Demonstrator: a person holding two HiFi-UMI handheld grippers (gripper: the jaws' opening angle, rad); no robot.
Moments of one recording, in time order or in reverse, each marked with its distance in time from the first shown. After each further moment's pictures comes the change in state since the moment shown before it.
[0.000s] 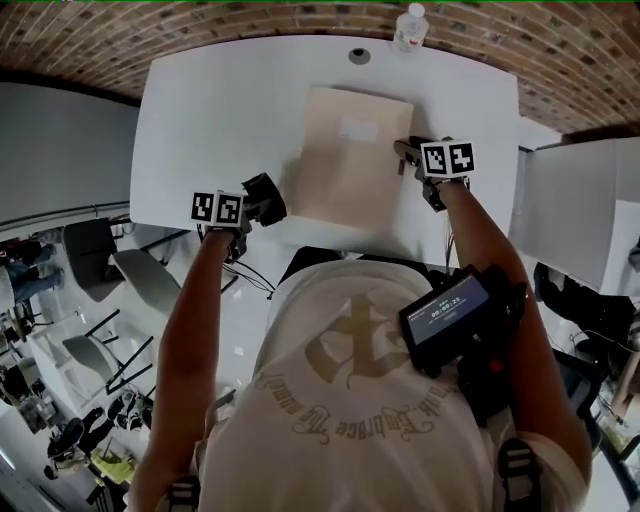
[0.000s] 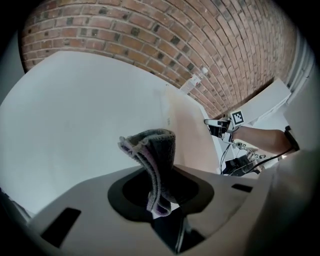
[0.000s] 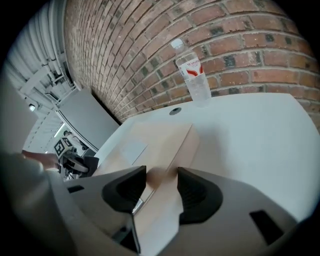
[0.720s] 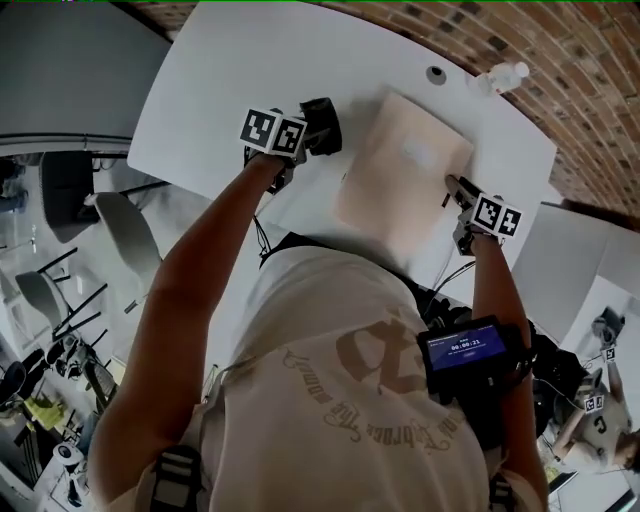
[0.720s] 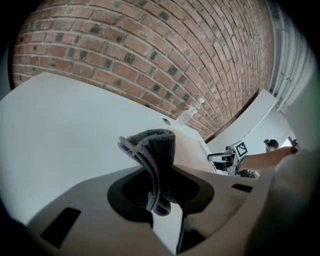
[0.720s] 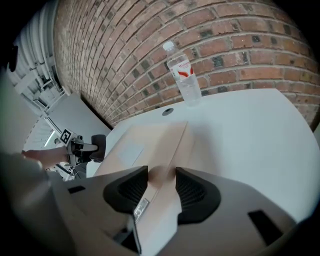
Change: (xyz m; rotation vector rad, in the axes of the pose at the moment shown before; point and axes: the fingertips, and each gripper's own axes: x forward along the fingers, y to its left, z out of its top) left arm -0.005 0.023 0.142 0.089 -0.264 -0.111; right arm -0.011 0.011 0.001 0.108 -0.019 -0.092
